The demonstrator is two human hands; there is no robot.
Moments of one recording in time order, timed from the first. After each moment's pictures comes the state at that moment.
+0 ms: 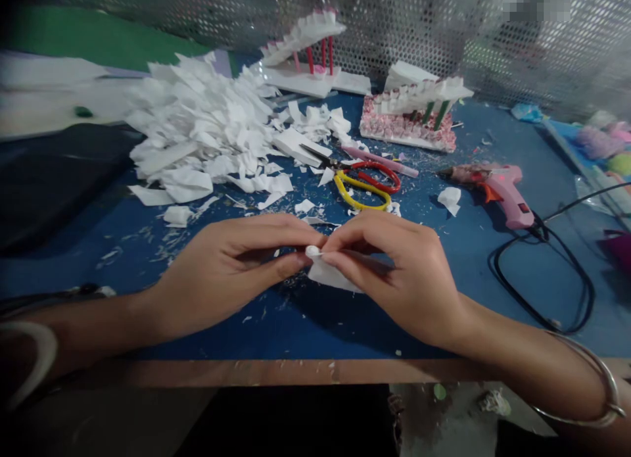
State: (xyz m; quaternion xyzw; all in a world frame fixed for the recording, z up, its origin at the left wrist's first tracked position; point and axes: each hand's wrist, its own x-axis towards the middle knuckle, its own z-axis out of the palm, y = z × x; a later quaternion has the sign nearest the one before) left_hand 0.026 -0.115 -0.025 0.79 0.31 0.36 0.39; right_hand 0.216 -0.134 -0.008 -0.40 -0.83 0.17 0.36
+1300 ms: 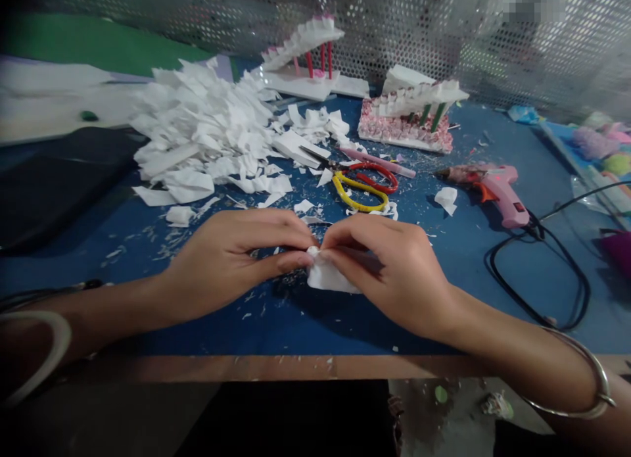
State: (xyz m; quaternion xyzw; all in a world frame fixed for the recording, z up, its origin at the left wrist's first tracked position) left_hand 0.024 -0.106 -0.021 0.86 0.29 0.32 0.27; right_hand 0.216 -0.132 -0.008 -0.41 -0.85 0.12 0.31
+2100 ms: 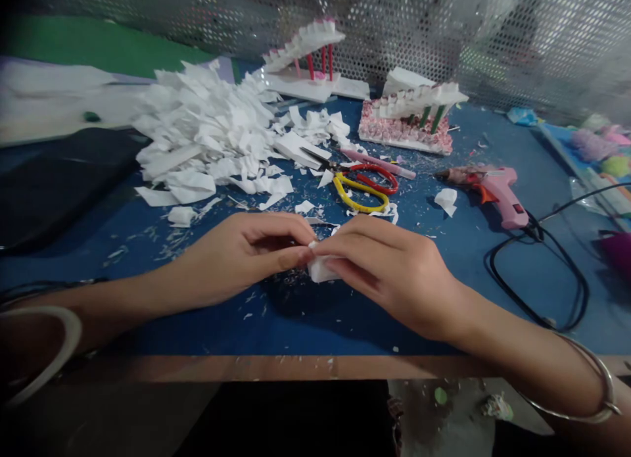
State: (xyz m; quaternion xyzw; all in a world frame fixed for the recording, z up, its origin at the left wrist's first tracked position) left_hand 0.025 -0.105 -0.025 0.75 0.33 0.29 0.49; right_hand 0.223 -0.132 -0.008 -0.32 -0.90 0.04 0.28
